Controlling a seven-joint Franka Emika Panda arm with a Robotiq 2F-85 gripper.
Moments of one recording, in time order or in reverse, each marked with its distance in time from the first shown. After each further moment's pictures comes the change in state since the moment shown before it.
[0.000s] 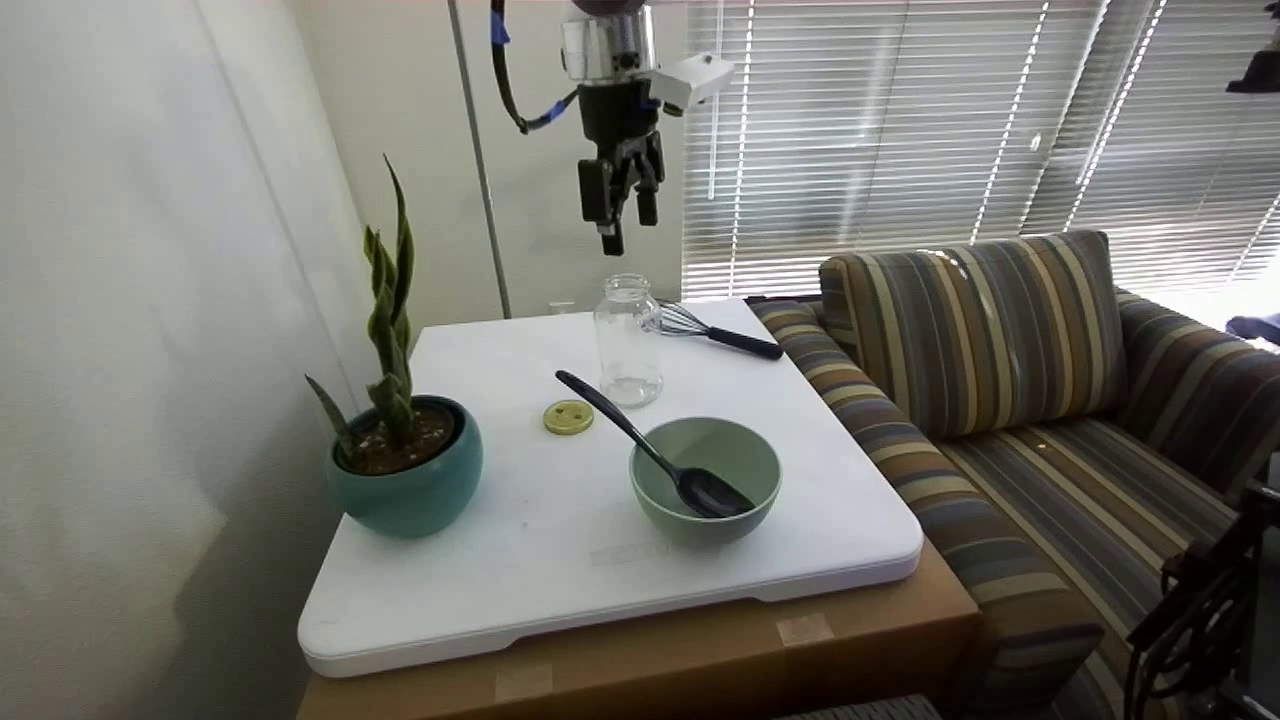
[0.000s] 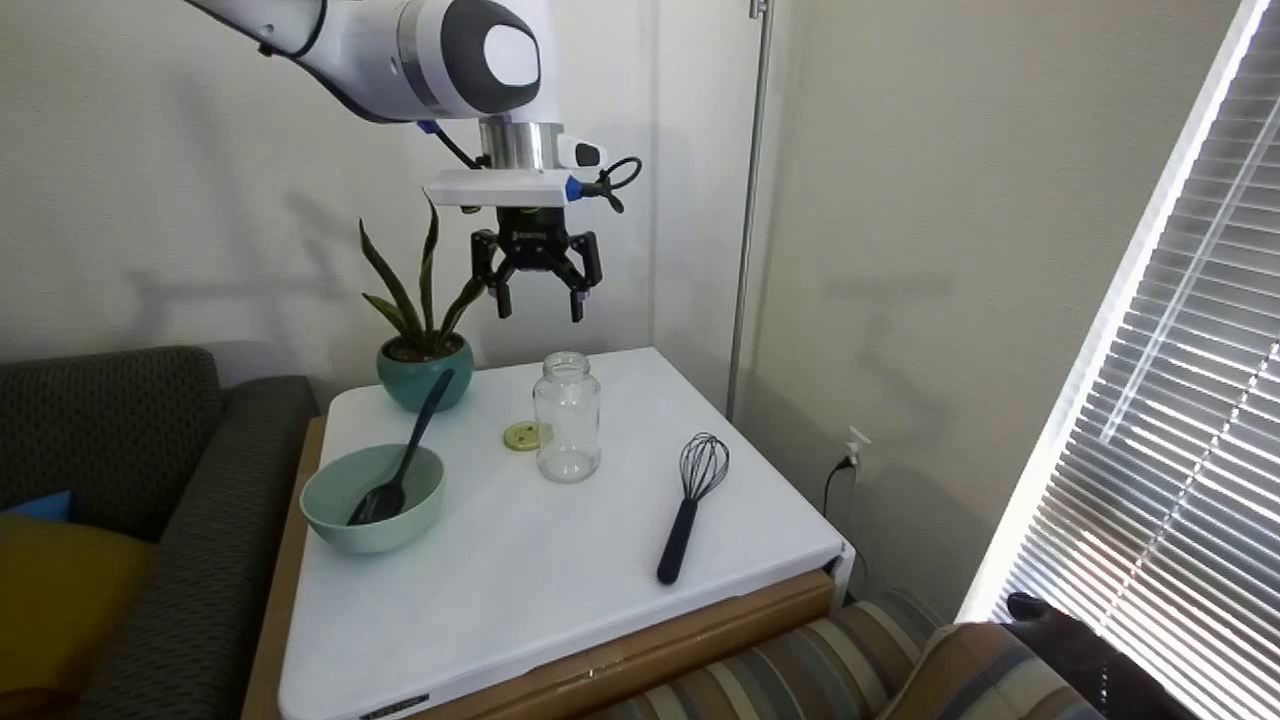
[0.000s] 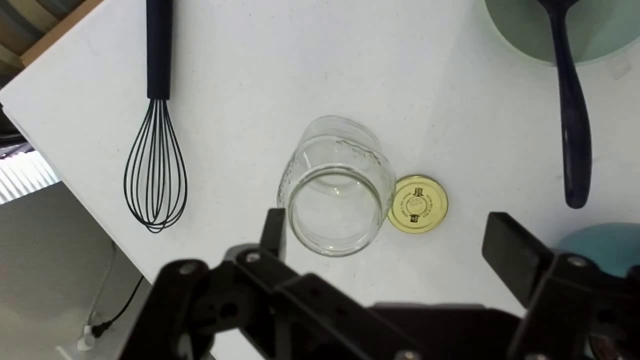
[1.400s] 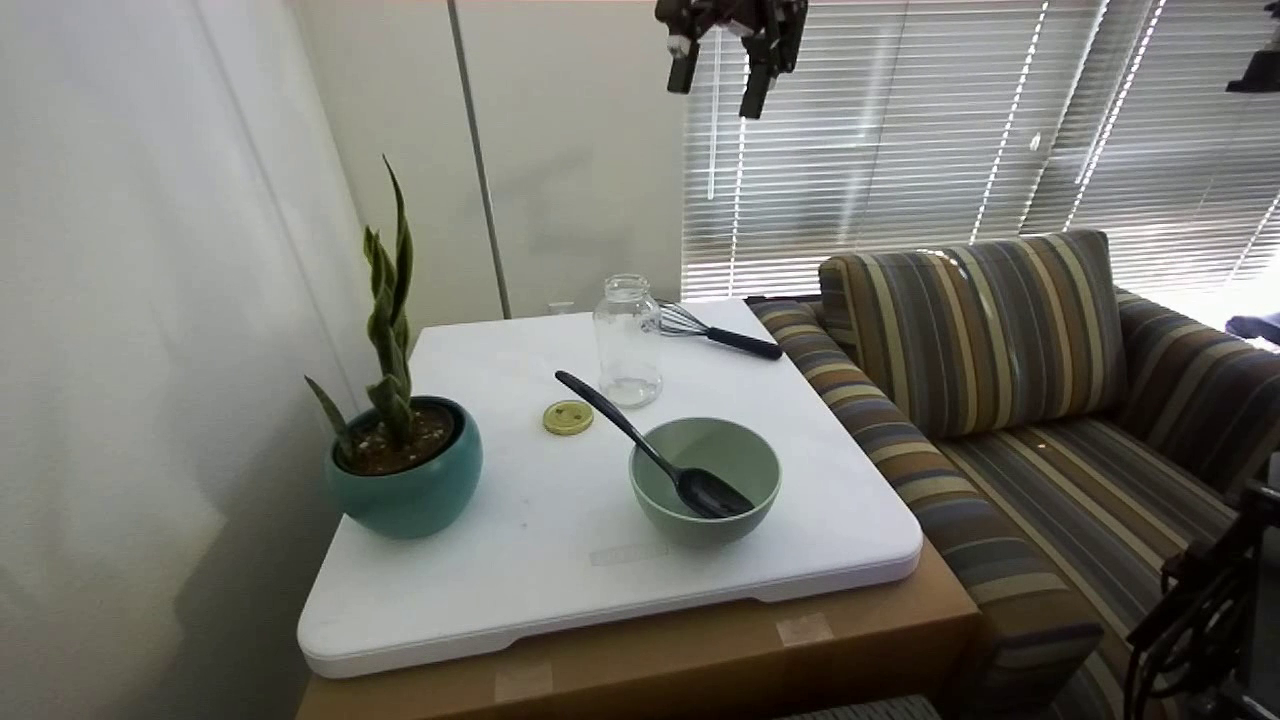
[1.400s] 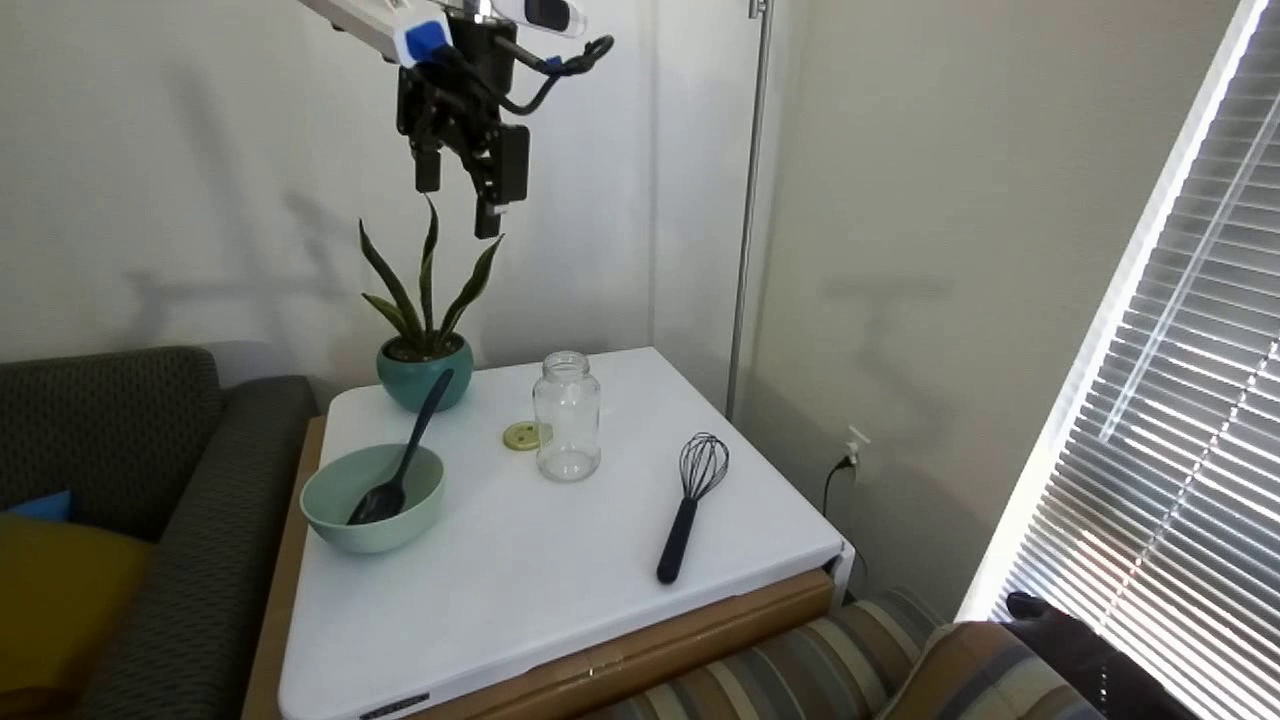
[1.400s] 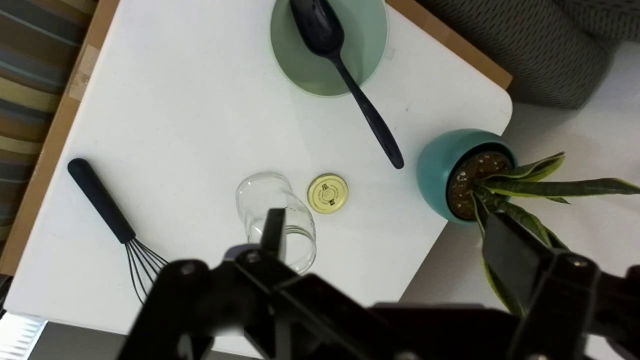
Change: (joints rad) arm -0.107 -0.610 -0.024 -0.663 0.433 0.103 0.186
